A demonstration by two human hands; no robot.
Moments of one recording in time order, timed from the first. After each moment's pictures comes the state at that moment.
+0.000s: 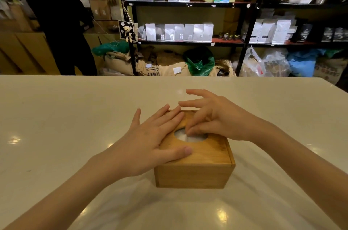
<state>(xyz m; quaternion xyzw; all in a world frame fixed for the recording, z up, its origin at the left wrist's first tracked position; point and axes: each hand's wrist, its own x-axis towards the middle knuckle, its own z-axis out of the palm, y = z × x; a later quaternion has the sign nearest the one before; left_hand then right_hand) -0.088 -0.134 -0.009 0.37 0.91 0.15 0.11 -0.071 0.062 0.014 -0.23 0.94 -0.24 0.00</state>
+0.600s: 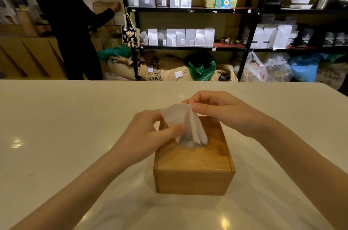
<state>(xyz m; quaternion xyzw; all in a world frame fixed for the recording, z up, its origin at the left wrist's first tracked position) -0.093 -0.123 0.000 0.31 0.84 0.45 0.00 -0.076 0.062 0.026 -0.12 0.86 -0.50 0.06</state>
